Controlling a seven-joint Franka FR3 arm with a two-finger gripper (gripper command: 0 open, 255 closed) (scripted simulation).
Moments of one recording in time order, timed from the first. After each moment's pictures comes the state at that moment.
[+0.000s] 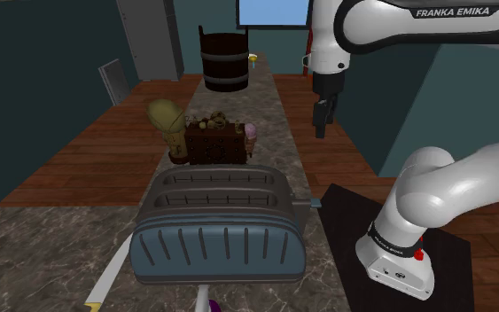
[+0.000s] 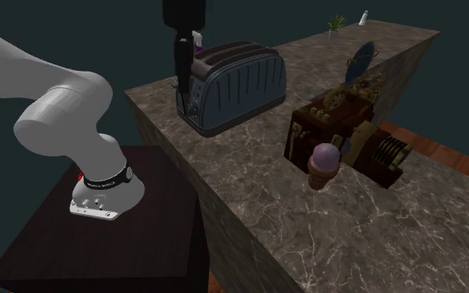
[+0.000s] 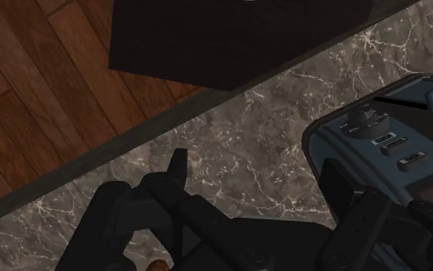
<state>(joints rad) -0.01 -0.81 0.05 -2.44 0.01 1.50 -0.10</state>
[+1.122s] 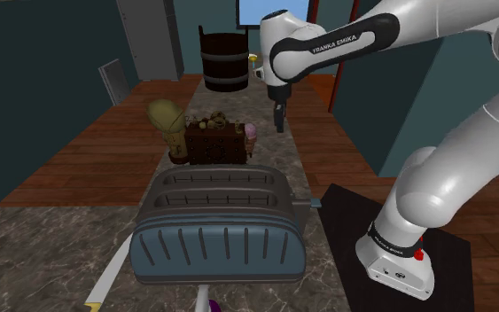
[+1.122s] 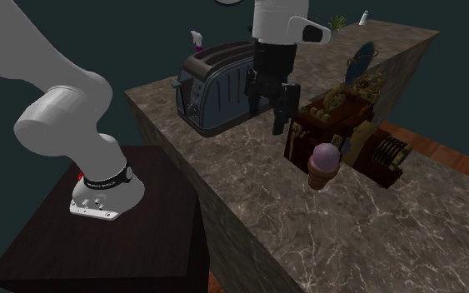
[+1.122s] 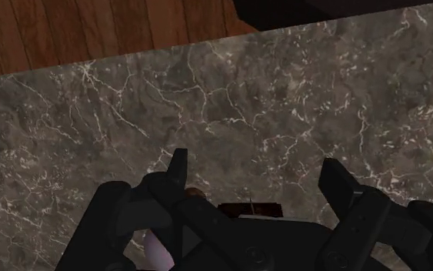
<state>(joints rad) -0.01 -0.31 -0.02 -2.26 -0.20 1.89 -0.40</state>
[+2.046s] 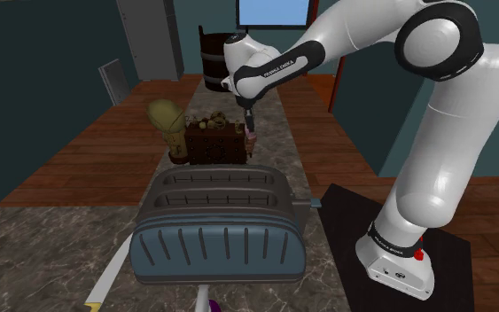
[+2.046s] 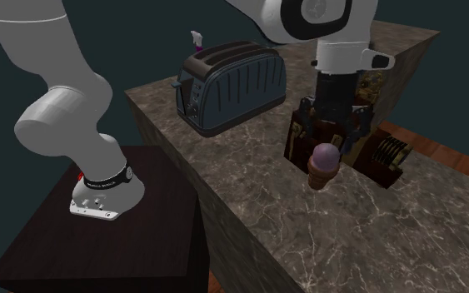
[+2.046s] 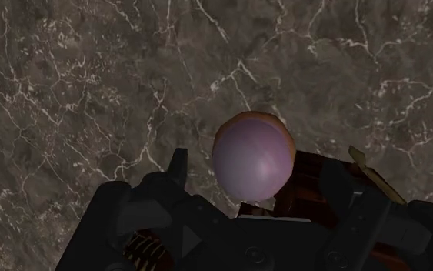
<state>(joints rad) 0.00 0.10 -0.02 -1.97 -0.33 2.09 -0.56</state>
